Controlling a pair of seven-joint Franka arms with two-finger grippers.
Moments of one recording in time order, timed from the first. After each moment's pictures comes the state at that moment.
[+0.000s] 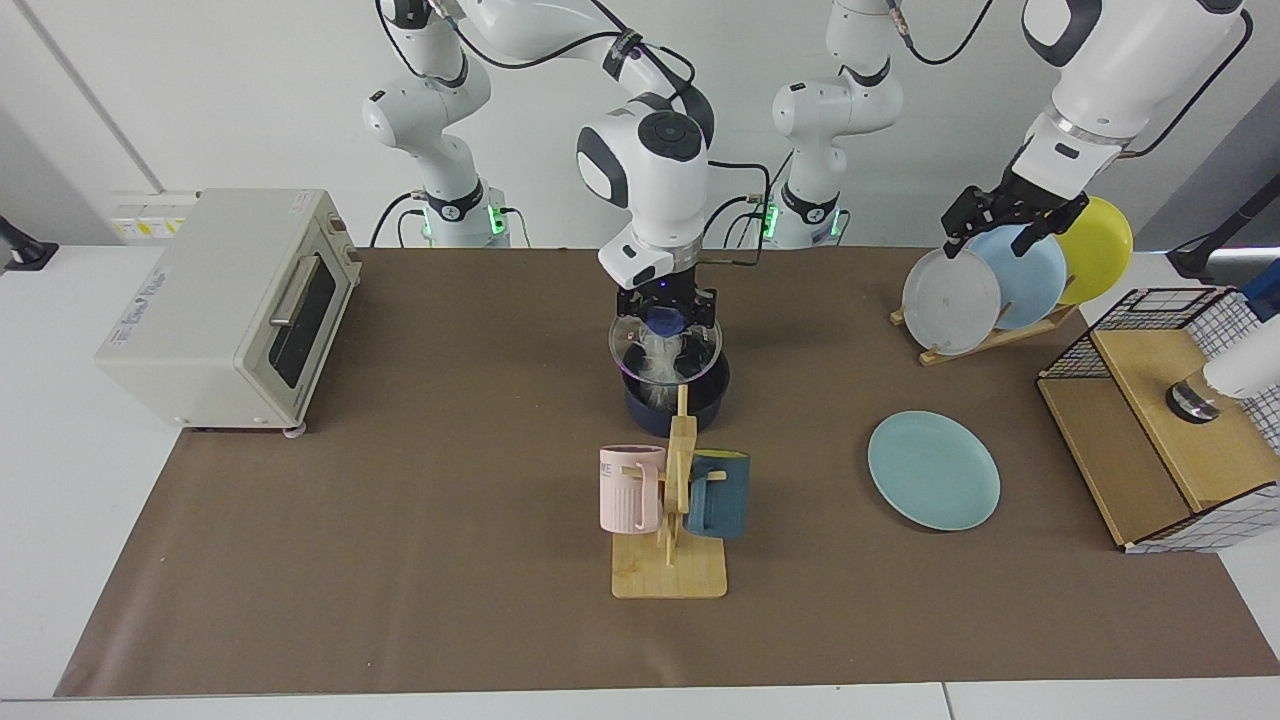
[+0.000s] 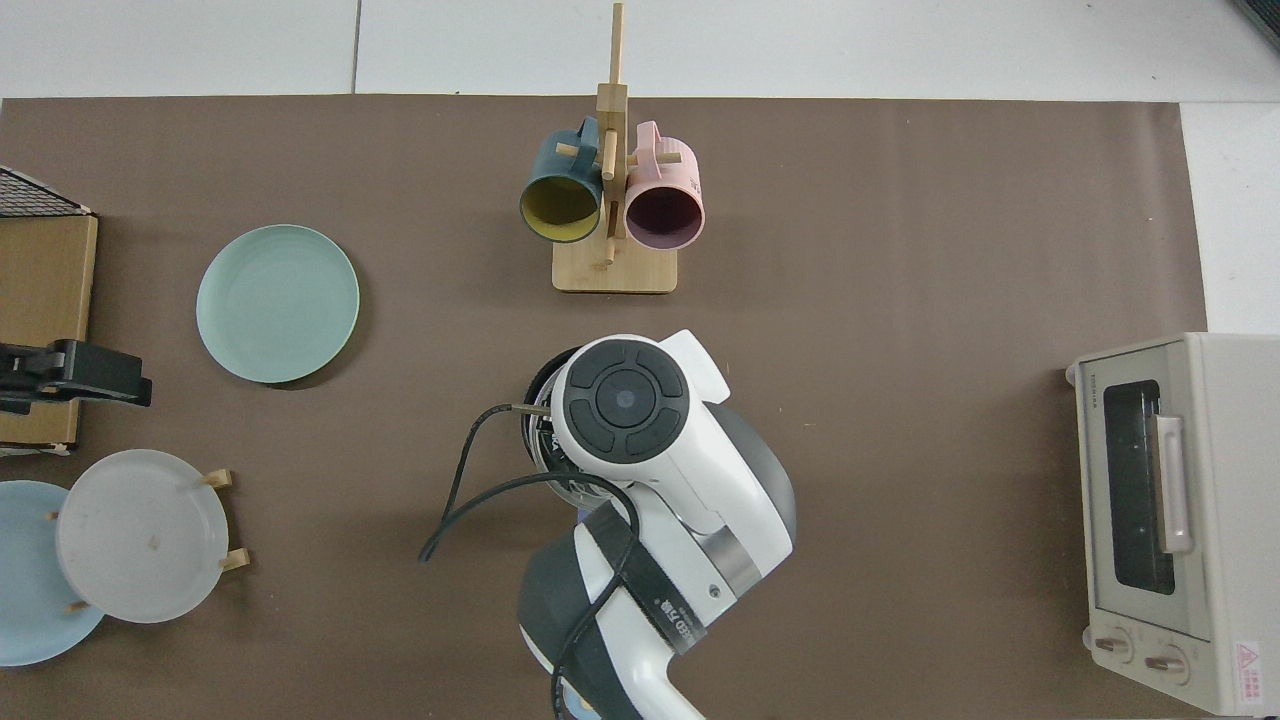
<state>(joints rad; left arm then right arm) 0.12 -0.05 -0.09 -1.61 -0.03 1.49 0.02 0.76 0.31 -0.12 -1.66 0.08 2.00 0.86</state>
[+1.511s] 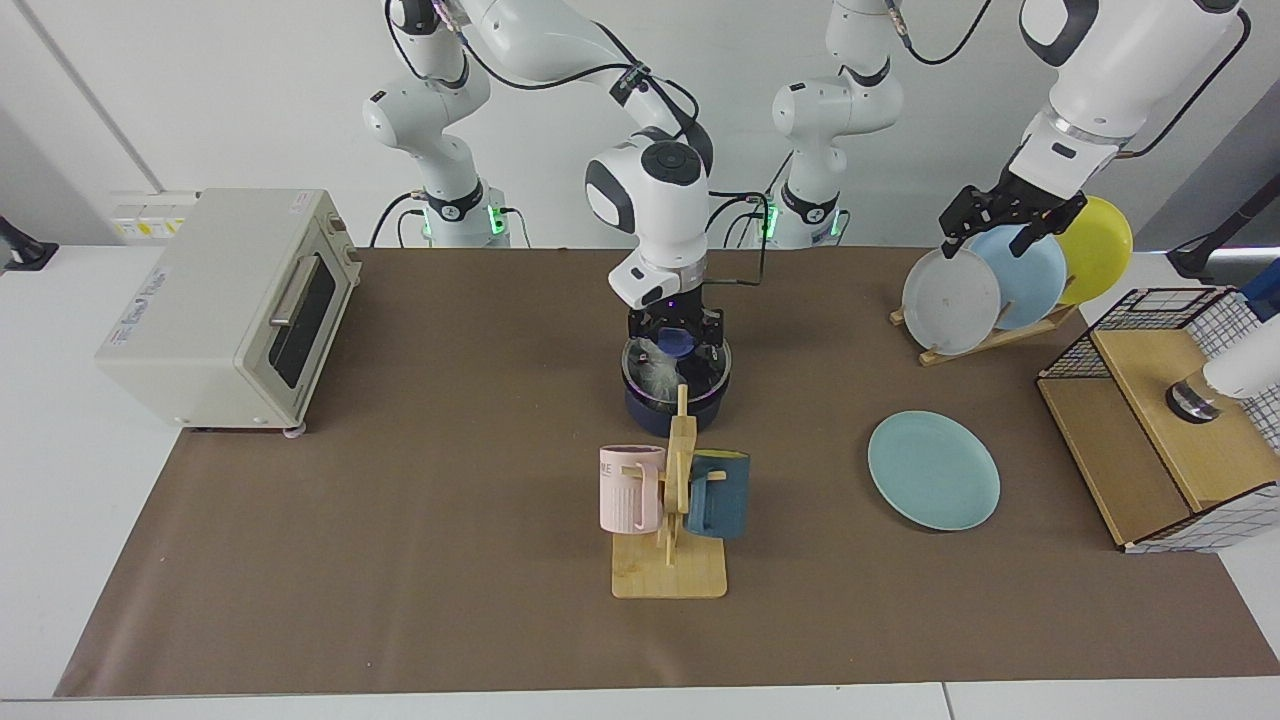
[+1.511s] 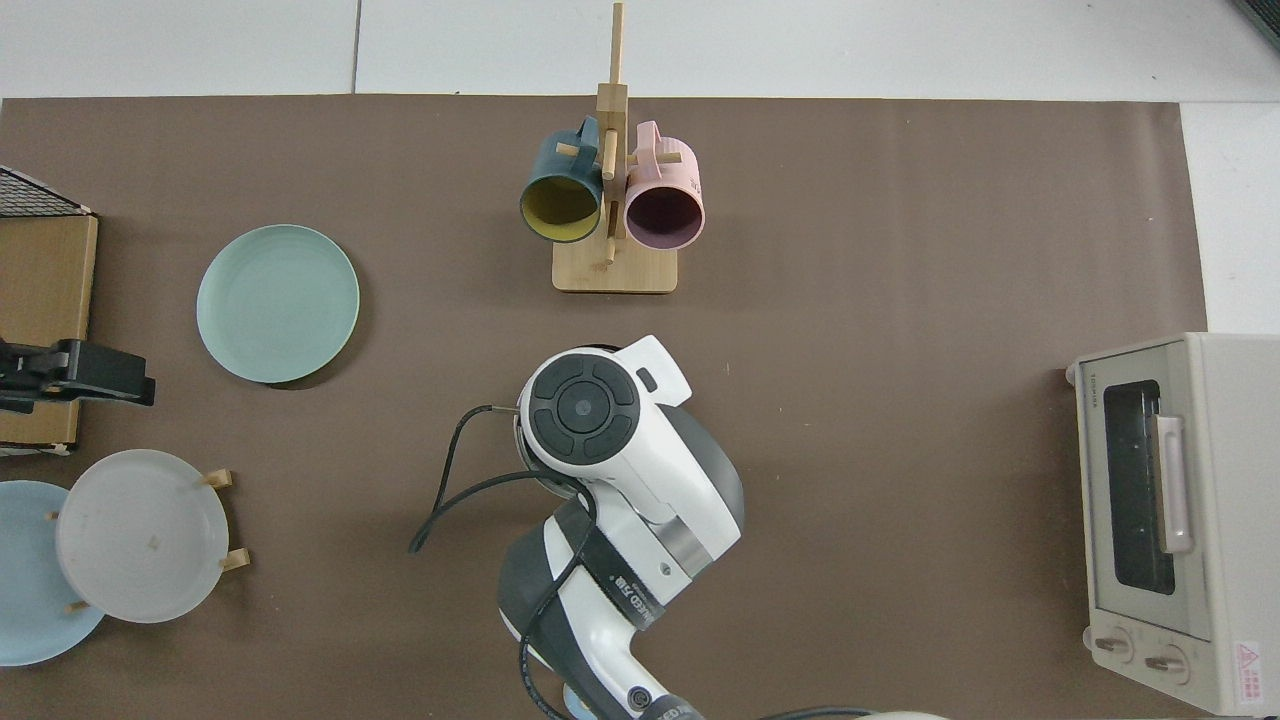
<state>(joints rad) 0.12 -0.05 -0.09 -1.61 -0.03 1.49 0.02 0.78 0.41 -0.11 -1.65 0.06 2.09 0.88</state>
